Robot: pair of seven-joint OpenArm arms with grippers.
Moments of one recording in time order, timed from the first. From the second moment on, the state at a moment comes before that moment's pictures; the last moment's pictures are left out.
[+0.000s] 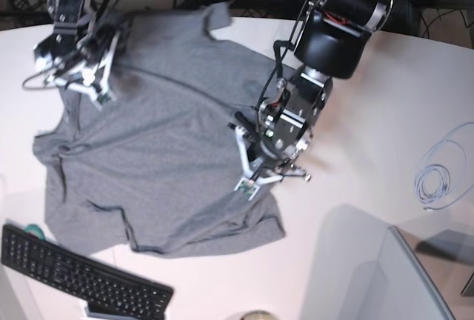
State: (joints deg) left arm -14.5 -2.4 20.7 53.4 13.7 -3.9 28.0; right arm -11.1 -2.4 18.0 85.9 -24.6 40.8 -56.3
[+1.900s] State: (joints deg) left arm 15.3 -6.5 -6.0 76.1 -17.2 -21.8 19.2; right arm -14.2 -3.8 18.8 99.0 -25.1 40.5 -53.7
